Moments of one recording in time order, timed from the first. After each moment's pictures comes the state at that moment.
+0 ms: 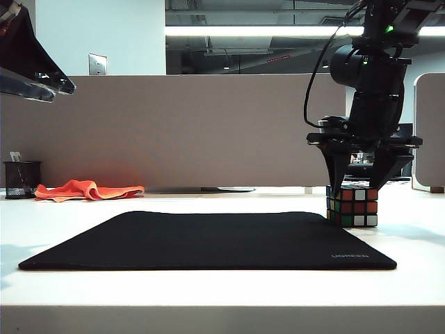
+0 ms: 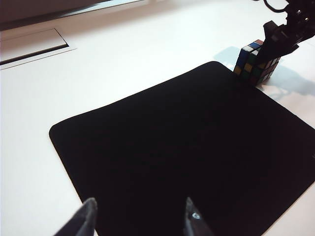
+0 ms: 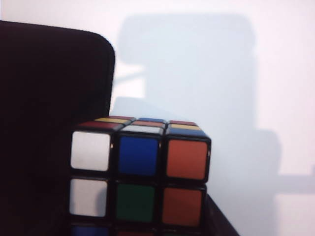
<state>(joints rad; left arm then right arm) -0.16 0.87 0.55 -0.08 0.45 0.16 0.19 1.96 1.56 -0.77 0.02 0.08</state>
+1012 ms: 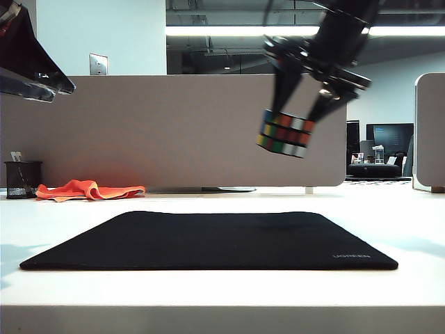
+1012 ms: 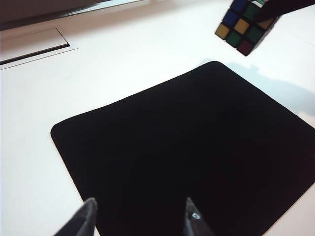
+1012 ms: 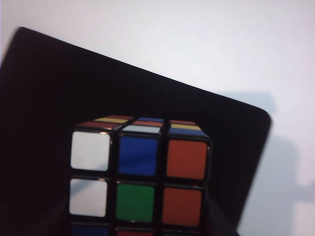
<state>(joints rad) -0.16 0.86 0.55 -0.08 0.45 0.16 0.35 1.77 1.62 -0.75 -0.15 0.08</state>
